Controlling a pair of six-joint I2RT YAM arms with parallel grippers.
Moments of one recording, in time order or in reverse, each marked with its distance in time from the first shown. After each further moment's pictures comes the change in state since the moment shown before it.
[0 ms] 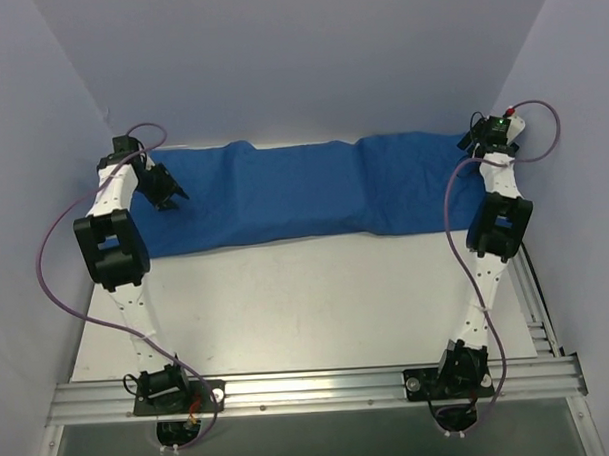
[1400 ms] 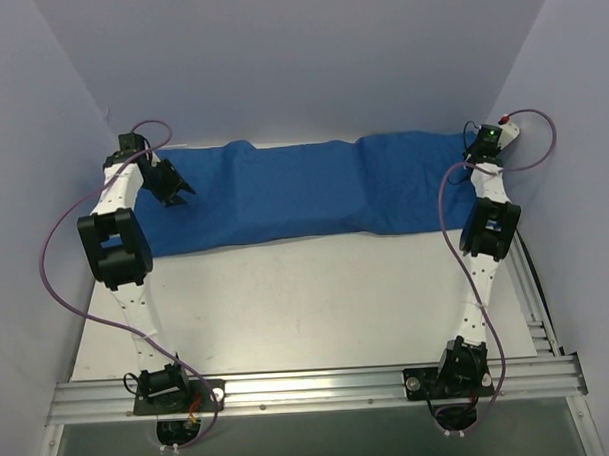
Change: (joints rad) left arm -0.037 -0.003 -0.011 0.058 0.037 -0.050; right arm 0.000 0.200 0.144 0.180 0.044 0.022
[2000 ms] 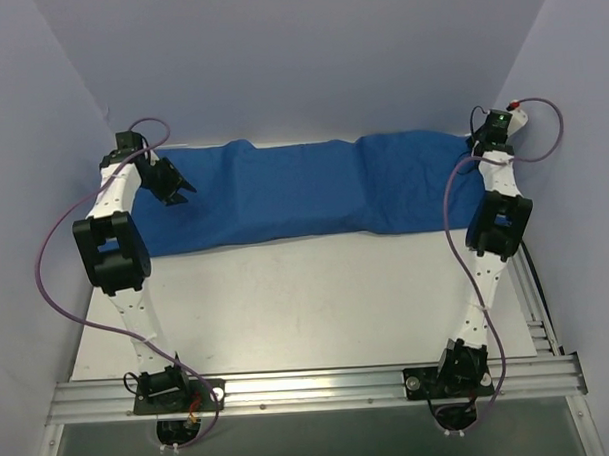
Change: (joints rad) left arm -0.004 -0.085 -0.059 0.000 0.027 -0.029; right arm 0.002 -0.182 -0.134 -0.043 -0.071 0.052
